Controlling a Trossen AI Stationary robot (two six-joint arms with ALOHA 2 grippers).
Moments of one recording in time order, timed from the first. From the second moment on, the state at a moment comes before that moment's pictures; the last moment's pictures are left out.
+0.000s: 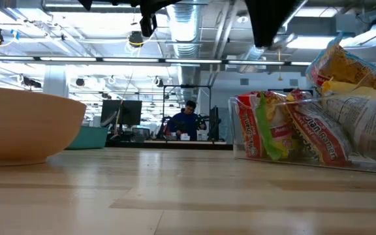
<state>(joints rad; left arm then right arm) 0.19 1.23 0.92 0.20 0.30 -0.53 0.43 2.12 2.07 -1.57 0.32 -0.29</state>
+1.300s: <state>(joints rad) 0.19 1.23 0.92 0.21 0.30 -0.53 0.32 1.92 2.04 -1.57 0.67 -0.87</state>
